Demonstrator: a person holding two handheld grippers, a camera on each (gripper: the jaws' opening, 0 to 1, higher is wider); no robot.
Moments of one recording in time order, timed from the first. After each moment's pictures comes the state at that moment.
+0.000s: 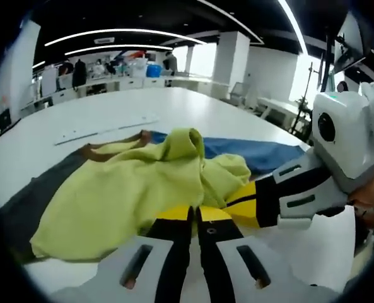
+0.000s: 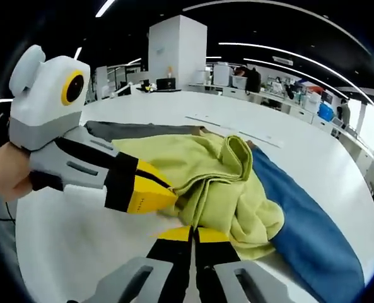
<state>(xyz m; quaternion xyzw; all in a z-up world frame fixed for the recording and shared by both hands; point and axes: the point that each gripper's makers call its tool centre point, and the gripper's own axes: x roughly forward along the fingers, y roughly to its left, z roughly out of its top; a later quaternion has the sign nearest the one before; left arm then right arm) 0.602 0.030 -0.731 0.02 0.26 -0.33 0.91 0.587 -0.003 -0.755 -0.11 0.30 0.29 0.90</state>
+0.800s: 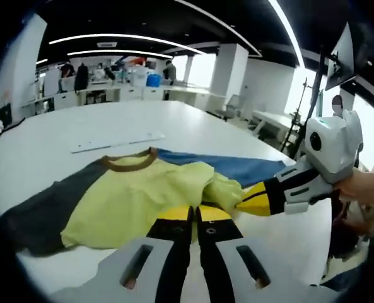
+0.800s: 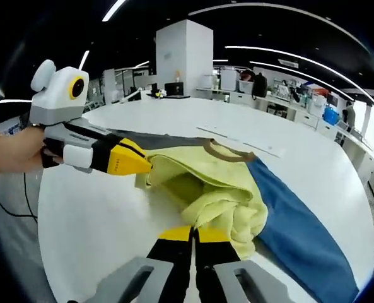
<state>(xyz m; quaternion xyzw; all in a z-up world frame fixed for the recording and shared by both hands) 0.565 0.071 -0.672 -0.02 0.24 -0.34 0.91 0.543 -0.012 -0.707 -0.10 0.30 0.31 0.90</state>
